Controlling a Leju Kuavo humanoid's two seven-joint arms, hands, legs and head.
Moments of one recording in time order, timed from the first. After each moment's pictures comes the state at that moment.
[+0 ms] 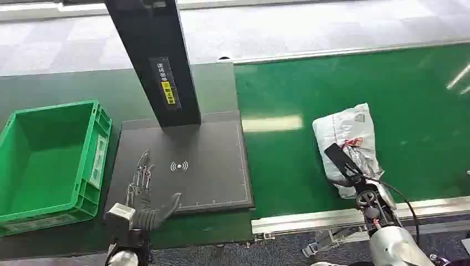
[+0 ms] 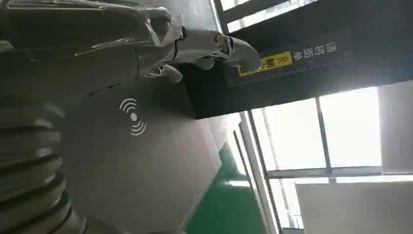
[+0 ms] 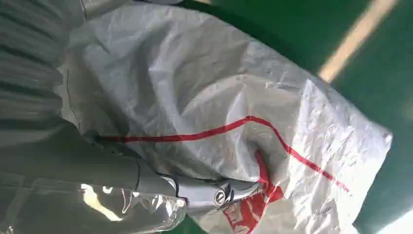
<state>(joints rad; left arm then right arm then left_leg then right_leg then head) 0.05 -0.19 -0.20 -1.44 -0.16 0.13 -0.53 -0.66 -0.13 -0.21 -0.35 0.94 -0.01 -0.13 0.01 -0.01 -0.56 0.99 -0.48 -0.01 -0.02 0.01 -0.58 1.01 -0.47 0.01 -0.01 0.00</state>
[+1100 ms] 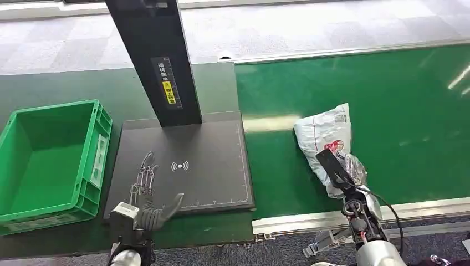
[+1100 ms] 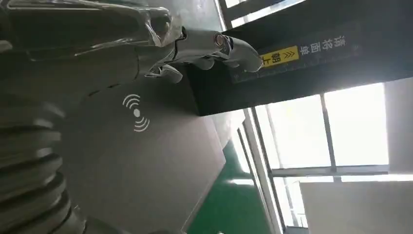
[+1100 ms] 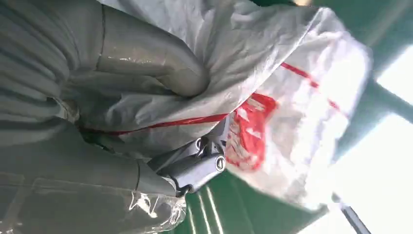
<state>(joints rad) 0.05 -0.19 -0.22 -1.43 -0.16 0.14 -0.52 -0.50 -0.07 -0.15 -0.59 0.82 -0.21 -0.22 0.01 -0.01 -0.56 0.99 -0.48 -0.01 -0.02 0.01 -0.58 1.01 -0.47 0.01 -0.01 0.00</state>
